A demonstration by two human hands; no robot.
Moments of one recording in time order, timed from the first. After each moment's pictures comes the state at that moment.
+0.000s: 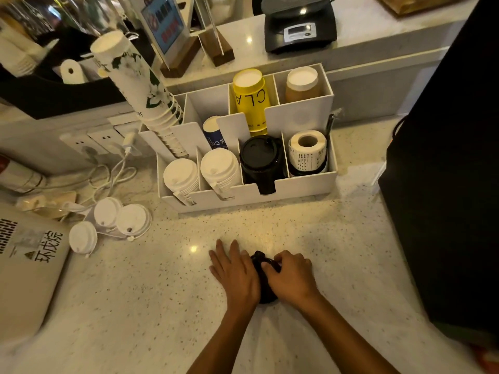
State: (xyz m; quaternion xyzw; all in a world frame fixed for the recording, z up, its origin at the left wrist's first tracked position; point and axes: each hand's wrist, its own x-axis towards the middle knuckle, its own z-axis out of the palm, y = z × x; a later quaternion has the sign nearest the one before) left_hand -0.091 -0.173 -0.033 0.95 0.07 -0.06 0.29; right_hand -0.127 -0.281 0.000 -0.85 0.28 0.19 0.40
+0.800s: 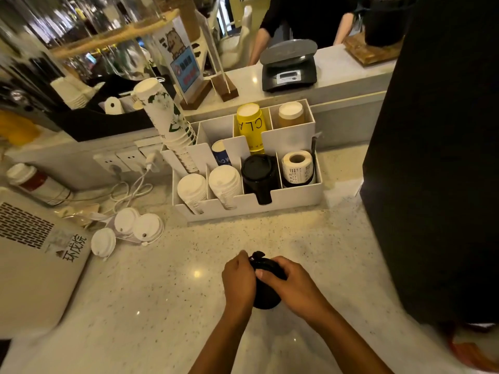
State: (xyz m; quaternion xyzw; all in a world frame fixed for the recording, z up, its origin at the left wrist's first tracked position) left_hand -0.129 -0.193 0.082 0.81 0.20 -0.12 0.53; right_hand -0.185 -0.295 0.070 -0.70 0.18 0.09 0.68
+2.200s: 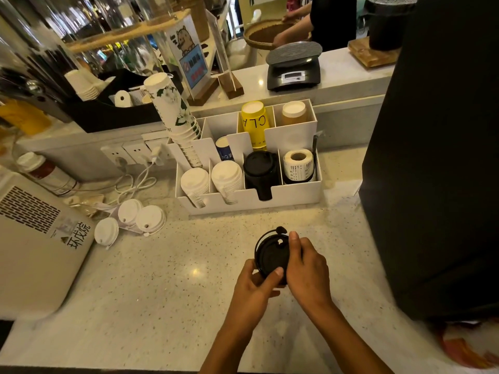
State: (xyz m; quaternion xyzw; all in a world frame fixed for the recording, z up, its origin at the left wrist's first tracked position) left_hand -0.188 -0.184 0.101 0.74 0.03 -0.24 0.63; right_hand -0.190 -0.304 0.083 -0.78 0.30 -0.09 0.54
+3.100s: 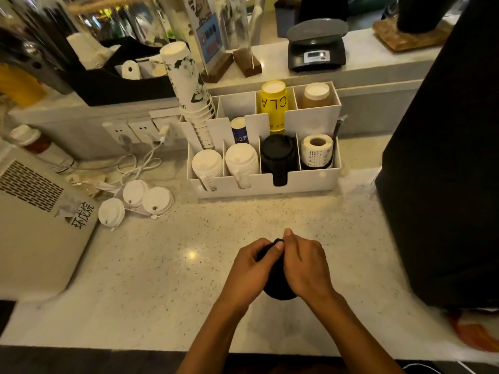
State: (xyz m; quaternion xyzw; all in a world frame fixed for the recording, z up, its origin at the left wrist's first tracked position) left_hand -0.158 -0.146 0.121 0.78 -0.04 -0.26 0.57; right_hand -0.185 -0.262 0.092 -0.84 0.21 -0.11 0.48
